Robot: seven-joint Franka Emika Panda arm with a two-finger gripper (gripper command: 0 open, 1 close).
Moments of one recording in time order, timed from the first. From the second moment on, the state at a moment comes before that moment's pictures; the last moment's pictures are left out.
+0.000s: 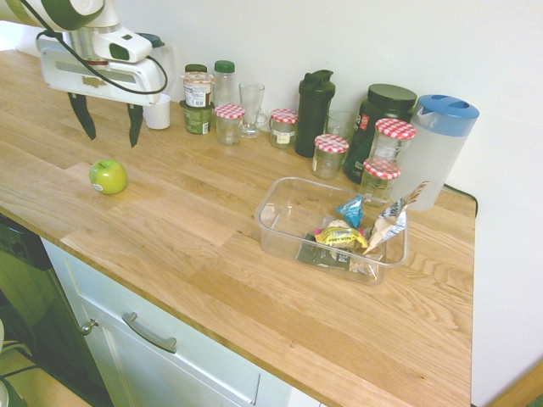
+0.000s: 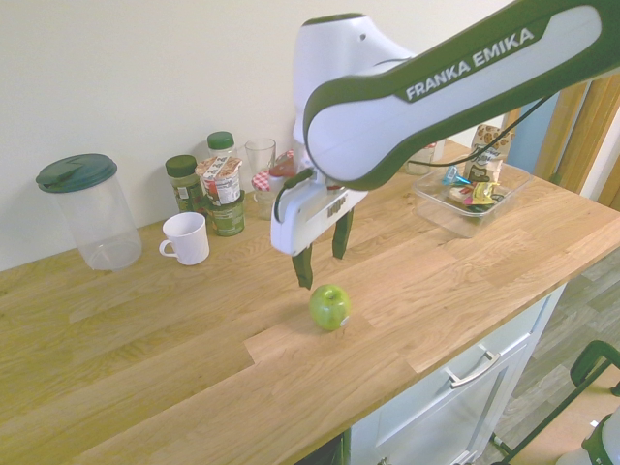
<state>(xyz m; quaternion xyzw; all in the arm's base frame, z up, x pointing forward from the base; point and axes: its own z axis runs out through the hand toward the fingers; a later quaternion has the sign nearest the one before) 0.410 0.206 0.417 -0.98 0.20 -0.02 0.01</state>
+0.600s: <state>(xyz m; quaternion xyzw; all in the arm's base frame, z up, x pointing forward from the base) 0.413 0.209 0.348 -0.99 0.15 0.01 -0.05</state>
